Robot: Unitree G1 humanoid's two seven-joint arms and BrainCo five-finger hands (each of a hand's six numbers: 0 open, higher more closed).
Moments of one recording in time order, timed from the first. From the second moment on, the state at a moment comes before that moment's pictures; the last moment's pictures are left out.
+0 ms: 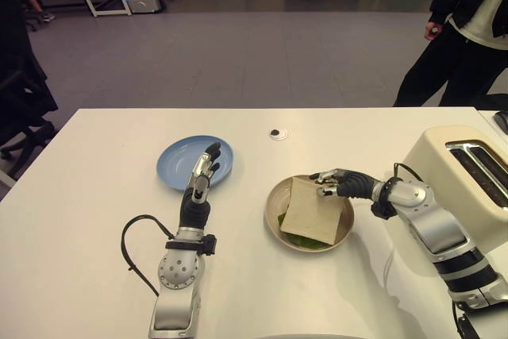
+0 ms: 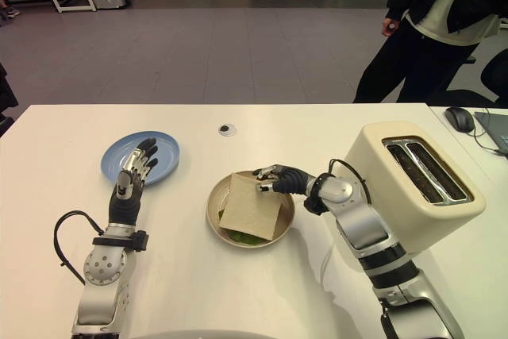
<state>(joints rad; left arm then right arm) 0.18 0.08 0.00 -0.28 0.02 -0.22 -0.06 -0.36 -0.59 0.32 -0.09 0.06 0.48 0.60</state>
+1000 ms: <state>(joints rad) 0.20 0.39 -0.29 -0.48 0.24 -0.19 -0.46 0.17 -0.63 0.13 -0.53 0.05 -0.17 0.75</state>
